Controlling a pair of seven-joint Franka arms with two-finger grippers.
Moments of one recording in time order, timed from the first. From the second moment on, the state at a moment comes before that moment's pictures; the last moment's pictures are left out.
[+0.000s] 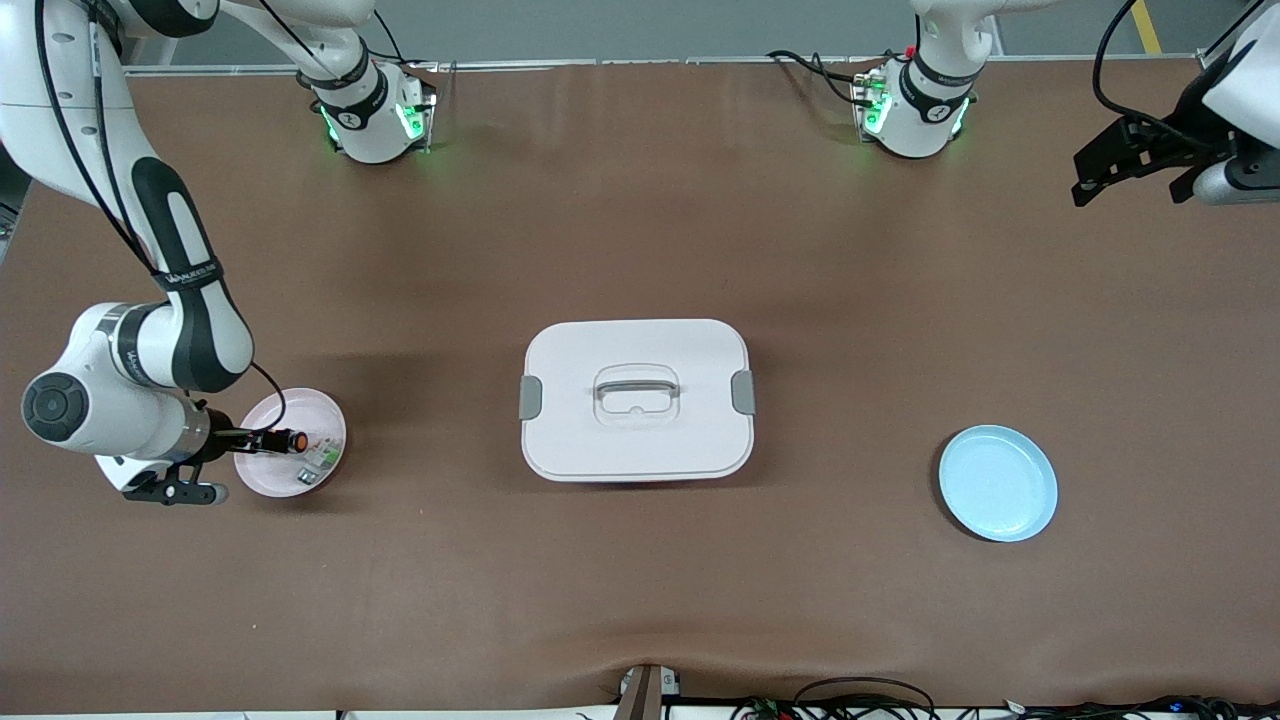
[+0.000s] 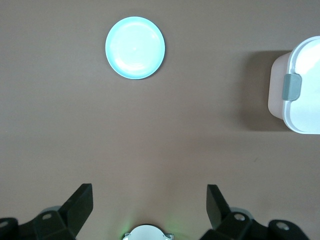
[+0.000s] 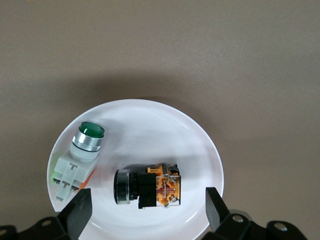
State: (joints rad) left arm 0.10 -0.08 -0.23 -1.52 -0.01 1.41 -0.13; right arm -0.15 0.61 0.04 -1.70 -0.06 2.21 0.00
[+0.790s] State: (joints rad) left arm 0.11 -0.09 -0.26 -1.50 -0.01 1.41 -0.13; right arm -0.15 0.63 0.04 -1.74 -0.06 2.21 0.01
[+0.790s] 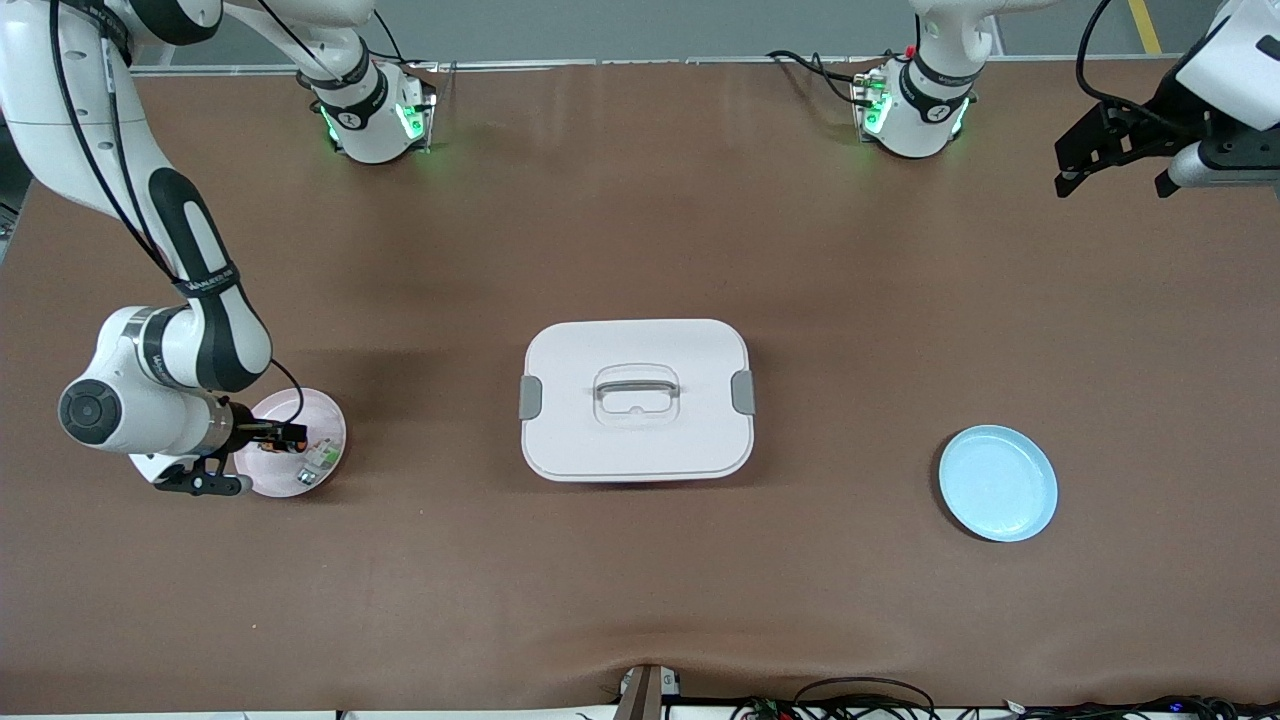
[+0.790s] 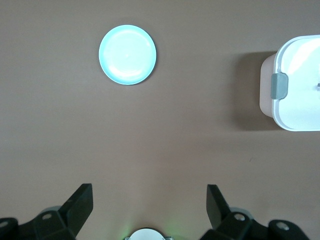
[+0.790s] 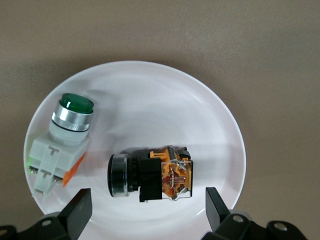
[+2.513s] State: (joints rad) left arm 0.15 -0.08 -0.26 -1.50 -0.01 1.41 -0.13; right arm -0.15 0.68 0.04 -1.75 -0.06 2.27 0.02
